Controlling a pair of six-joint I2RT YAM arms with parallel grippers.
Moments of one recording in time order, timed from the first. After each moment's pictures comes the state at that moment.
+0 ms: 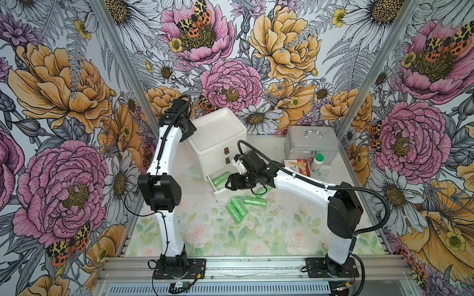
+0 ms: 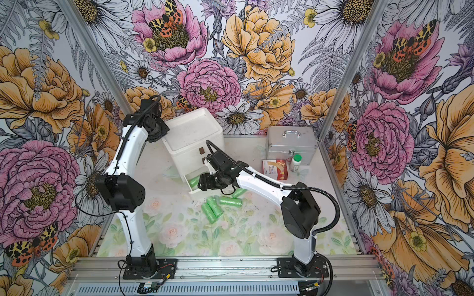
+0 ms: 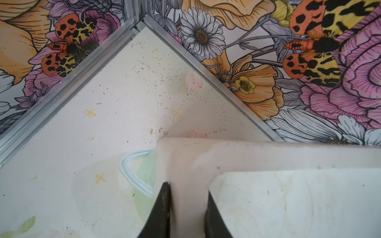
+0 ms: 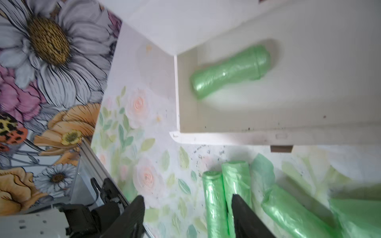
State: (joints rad) left arm -0.04 2.08 2.28 -1.17 -0.19 -0.71; right arm 0.87 1.86 1.55 -0.64 -0.28 0.53
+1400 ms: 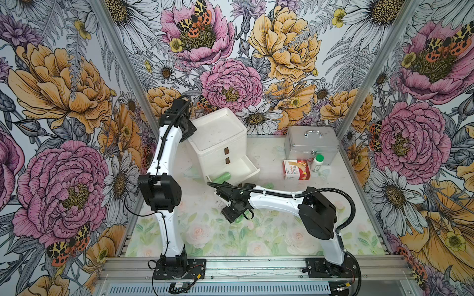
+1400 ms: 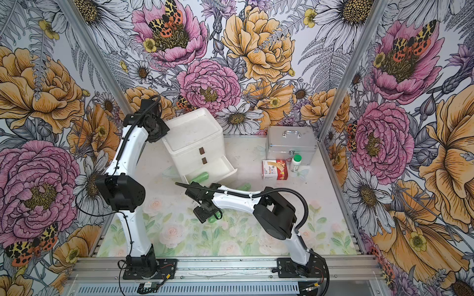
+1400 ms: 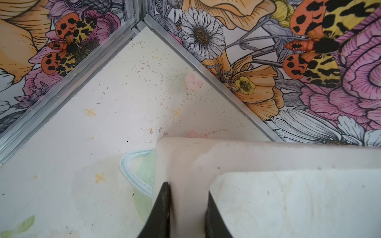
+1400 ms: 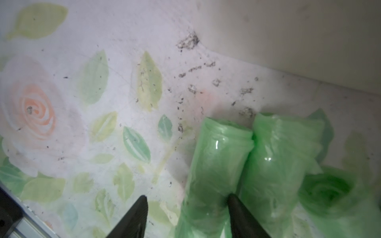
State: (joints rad) left arm -0.04 2.08 2.28 -1.17 -0.19 -0.71; right arm 1.05 2.08 1.59 -0.79 -0.05 0.31
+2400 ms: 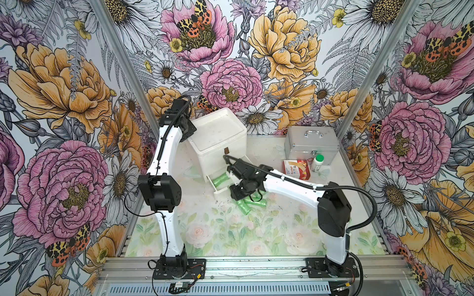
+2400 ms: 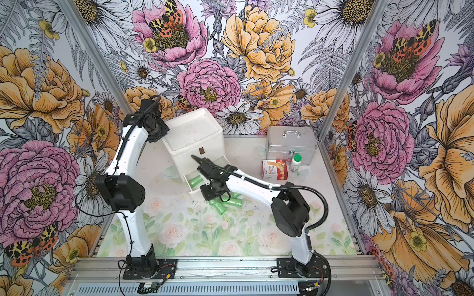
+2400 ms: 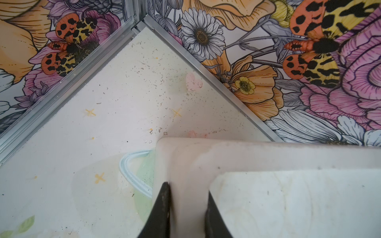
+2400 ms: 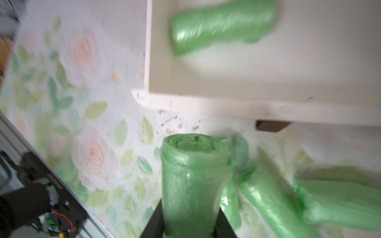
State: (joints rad) left arm -0.05 2.07 2.27 -1.17 -0.19 -0.71; right arm 0.84 1.91 1.67 -0.81 -0.15 0.41
